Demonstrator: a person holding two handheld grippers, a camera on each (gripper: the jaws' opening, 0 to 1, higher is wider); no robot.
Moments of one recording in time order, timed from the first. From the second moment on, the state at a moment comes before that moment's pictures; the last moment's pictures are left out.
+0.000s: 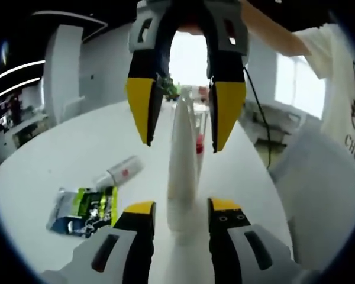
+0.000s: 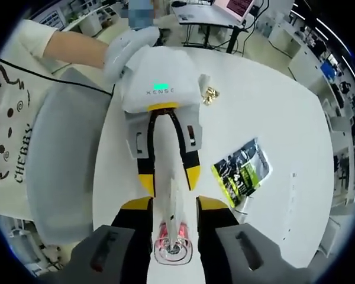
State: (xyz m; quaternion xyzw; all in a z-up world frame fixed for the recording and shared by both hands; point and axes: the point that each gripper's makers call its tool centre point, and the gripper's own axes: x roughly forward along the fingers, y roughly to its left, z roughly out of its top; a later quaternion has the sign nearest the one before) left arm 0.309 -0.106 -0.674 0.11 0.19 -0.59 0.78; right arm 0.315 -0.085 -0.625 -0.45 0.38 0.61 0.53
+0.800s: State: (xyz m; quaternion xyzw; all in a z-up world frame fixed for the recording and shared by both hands) left arm 0.310 -0.050 -0.653 0.14 0.22 -0.48 0.84; right arm 0.325 -0.096 -0.611 -0.43 0.34 0.57 0.61
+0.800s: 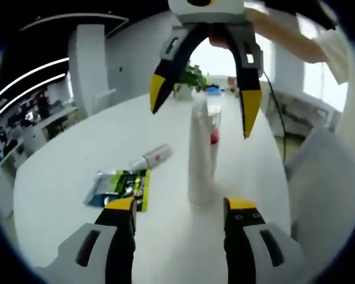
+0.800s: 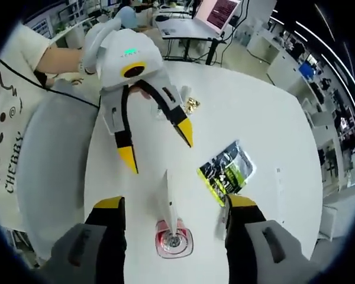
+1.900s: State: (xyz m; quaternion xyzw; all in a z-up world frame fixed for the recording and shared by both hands) left arm 0.300 0.023 -0.628 0.09 0.26 -0.35 0.90; right arm 0.326 -0.150 -0.600 -0.34 0.34 0.48 0.73
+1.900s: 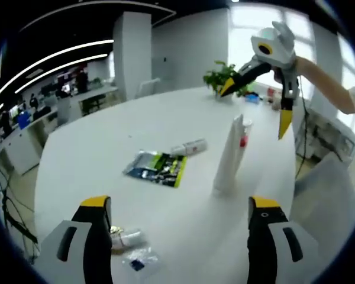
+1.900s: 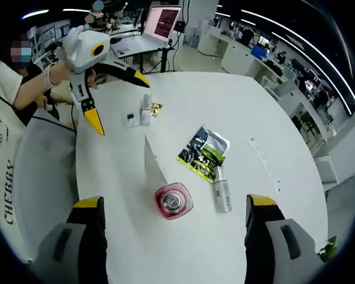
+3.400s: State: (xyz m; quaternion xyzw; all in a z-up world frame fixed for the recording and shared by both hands) left arm 0.294 0.031 -0.628 0.07 0.27 -0.35 0.90; right arm 0.352 -0.215 -0.631 -0.29 0.36 0.44 0.77
